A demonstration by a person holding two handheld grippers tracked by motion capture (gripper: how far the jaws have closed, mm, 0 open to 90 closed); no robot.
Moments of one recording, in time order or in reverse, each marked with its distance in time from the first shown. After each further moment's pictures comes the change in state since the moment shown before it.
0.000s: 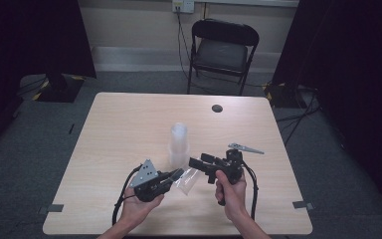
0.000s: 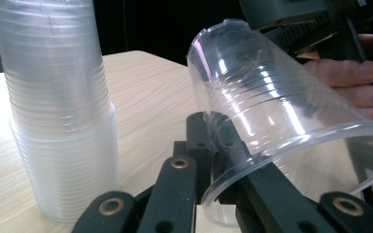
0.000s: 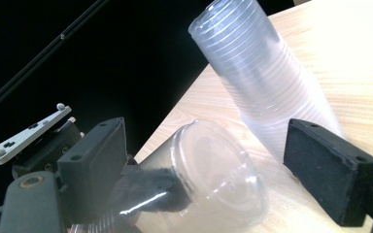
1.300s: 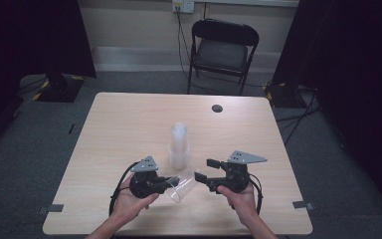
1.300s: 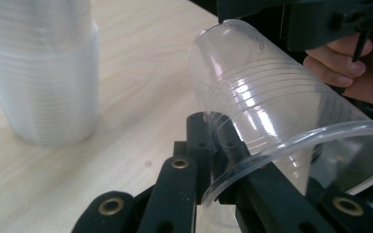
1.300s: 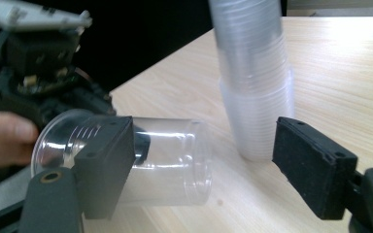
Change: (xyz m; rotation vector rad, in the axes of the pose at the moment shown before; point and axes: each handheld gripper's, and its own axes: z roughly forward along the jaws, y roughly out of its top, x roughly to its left) left arm 0.014 0.011 -0.004 0.316 -0.111 -0.168; right arm 0.005 -0.015 -0.021 0.111 -0.078 -0.379
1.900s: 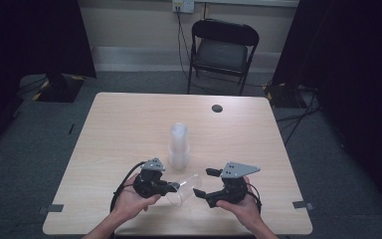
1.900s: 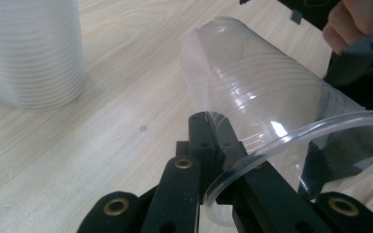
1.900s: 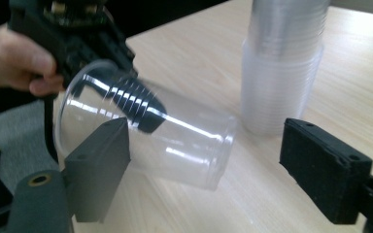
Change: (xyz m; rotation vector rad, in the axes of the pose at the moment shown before) left arm 0.002 0.002 0.012 0.165 -0.002 -0.017; right arm 0.013 -0.019 0.001 0.123 0.005 -0.205
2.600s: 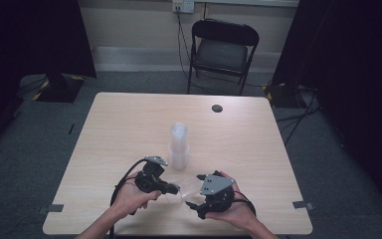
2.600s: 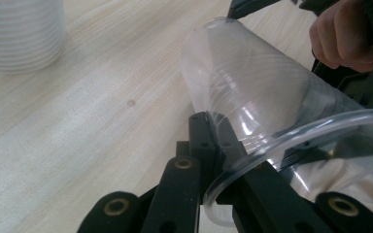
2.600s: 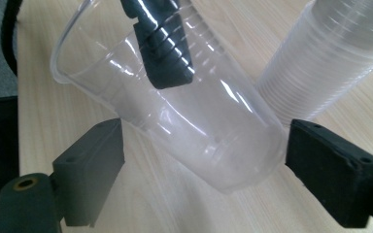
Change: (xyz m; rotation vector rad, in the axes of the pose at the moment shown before) left arm 0.009 0.012 0.006 0.139 -0.061 -0.101; right arm 0.025 -0.006 0.030 0.171 -0.057 -0.331
